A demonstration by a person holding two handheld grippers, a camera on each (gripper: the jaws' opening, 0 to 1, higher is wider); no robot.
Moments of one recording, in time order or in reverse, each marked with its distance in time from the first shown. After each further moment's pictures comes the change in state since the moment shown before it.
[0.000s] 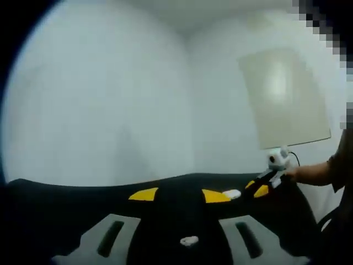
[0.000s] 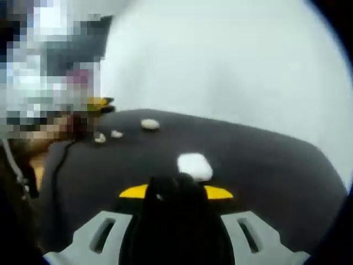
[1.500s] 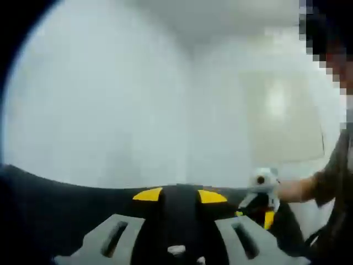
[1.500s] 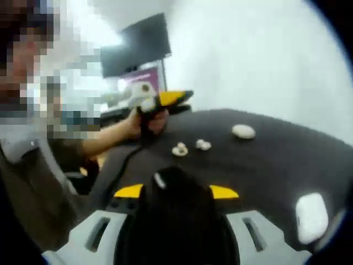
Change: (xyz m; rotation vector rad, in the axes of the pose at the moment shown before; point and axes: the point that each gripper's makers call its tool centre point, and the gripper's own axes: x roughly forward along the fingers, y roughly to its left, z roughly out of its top) left arm -0.009 0.002 0.022 -0.171 -0.112 -0.053; right arm 0.055 0.167 0.028 -0.121 0.001 0.651
